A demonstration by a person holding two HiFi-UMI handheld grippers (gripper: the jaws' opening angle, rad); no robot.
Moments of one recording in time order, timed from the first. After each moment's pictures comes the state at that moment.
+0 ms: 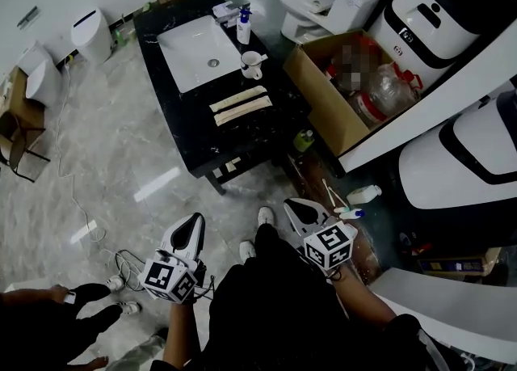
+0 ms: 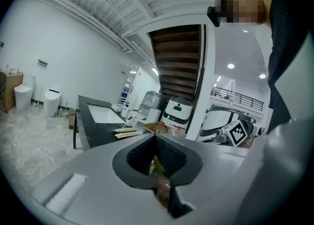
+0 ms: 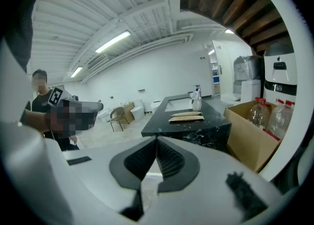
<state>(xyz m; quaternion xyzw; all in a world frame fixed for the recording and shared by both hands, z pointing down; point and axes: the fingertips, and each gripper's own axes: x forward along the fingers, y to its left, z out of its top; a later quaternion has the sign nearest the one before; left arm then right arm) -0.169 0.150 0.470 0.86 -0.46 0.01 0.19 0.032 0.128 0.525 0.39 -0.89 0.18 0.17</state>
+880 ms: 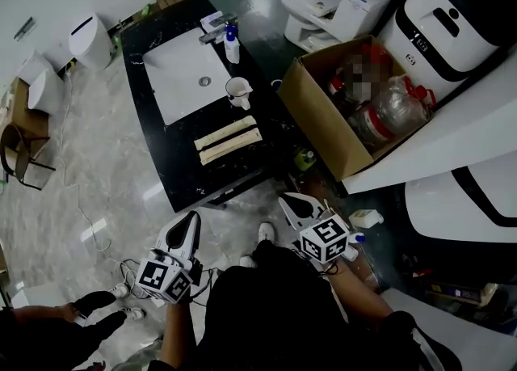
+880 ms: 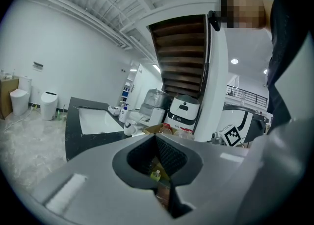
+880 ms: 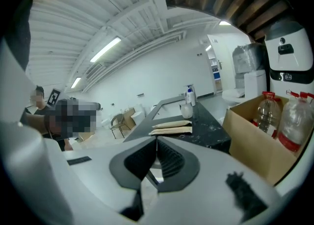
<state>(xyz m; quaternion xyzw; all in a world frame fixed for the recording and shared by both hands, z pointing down) -0.113 0.001 0.459 0.86 -0.48 0.03 0.19 0.080 -0.032 0.538 0.37 -0.90 0.21 0.13</state>
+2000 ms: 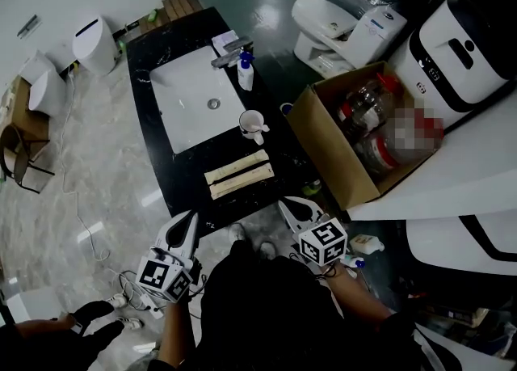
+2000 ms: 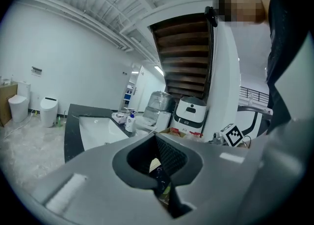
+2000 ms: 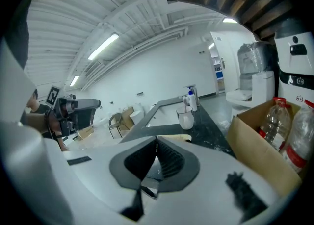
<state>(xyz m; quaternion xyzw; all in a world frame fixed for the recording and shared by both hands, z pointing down) -0.144 -0.104 0.450 0.86 -0.49 0.03 0.17 0.049 -0.136 0.533 0.36 -0.90 0.21 0.14</state>
